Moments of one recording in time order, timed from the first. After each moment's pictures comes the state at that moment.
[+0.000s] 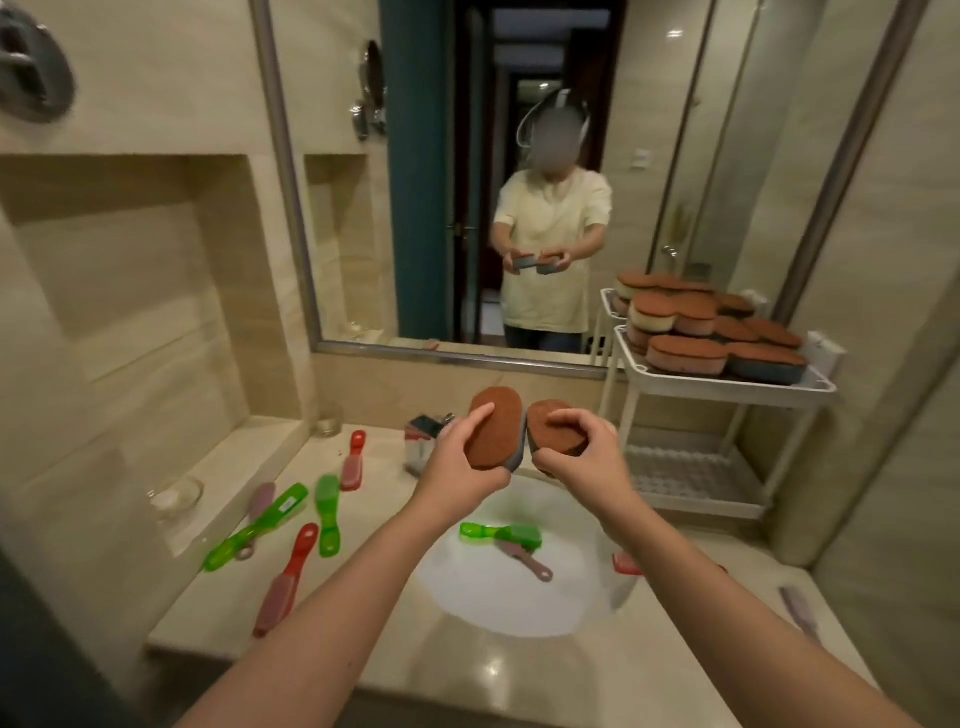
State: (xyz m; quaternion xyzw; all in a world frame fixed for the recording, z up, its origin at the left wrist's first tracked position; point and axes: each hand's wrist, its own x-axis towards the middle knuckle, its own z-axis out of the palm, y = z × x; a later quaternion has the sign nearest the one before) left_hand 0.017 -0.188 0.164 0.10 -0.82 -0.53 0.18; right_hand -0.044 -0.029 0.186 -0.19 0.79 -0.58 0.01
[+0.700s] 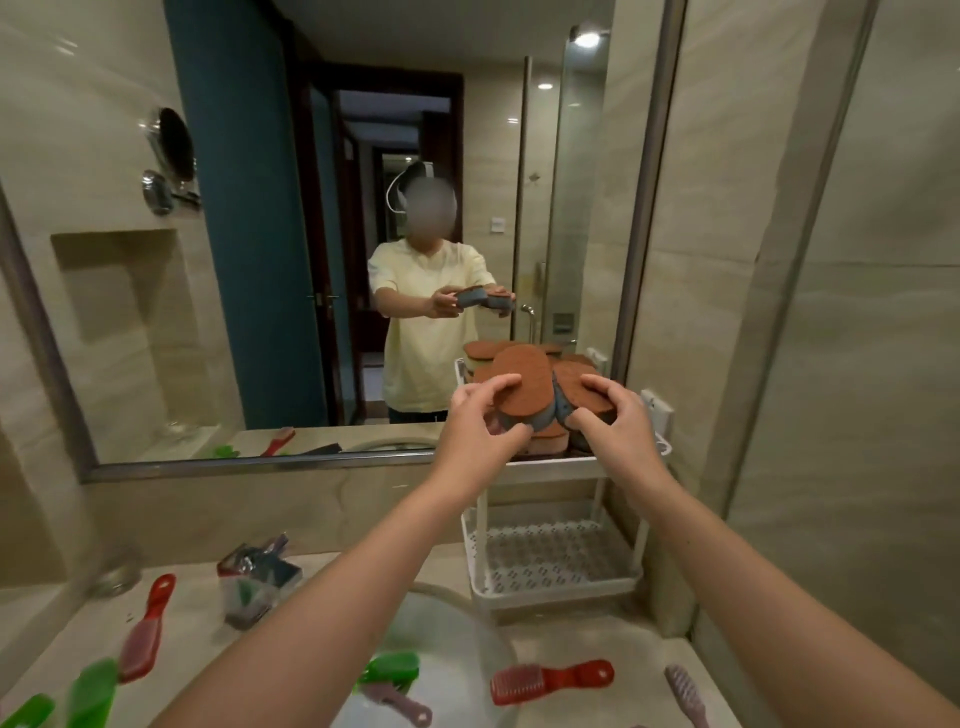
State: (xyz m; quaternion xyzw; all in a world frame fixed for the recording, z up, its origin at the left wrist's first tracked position) left_hand -0.188 -0.043 0.262 -0.09 -0.81 -0.54 0.23; right_hand -0.218 0.124 0.269 -0.10 0.79 -0.59 -0.16
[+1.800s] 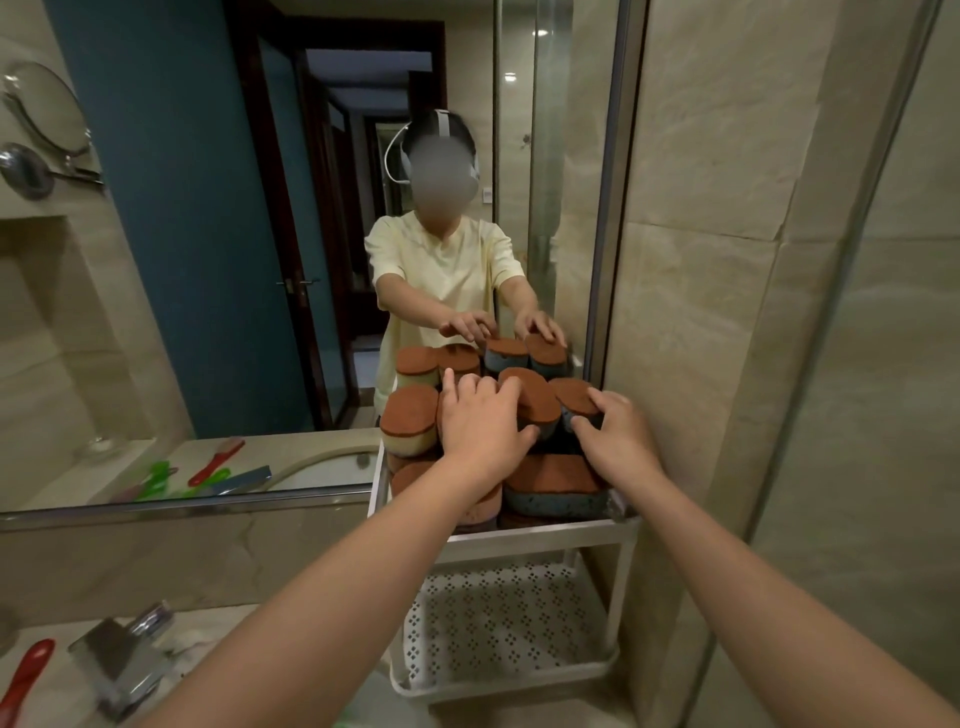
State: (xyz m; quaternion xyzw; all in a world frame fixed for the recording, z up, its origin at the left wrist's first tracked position) left_hand -0.397 0.050 0.253 -0.01 -0.97 -0.04 0.25; right_hand -0.440 0.207 0.226 -0.07 0.90 -0.40 -0.15
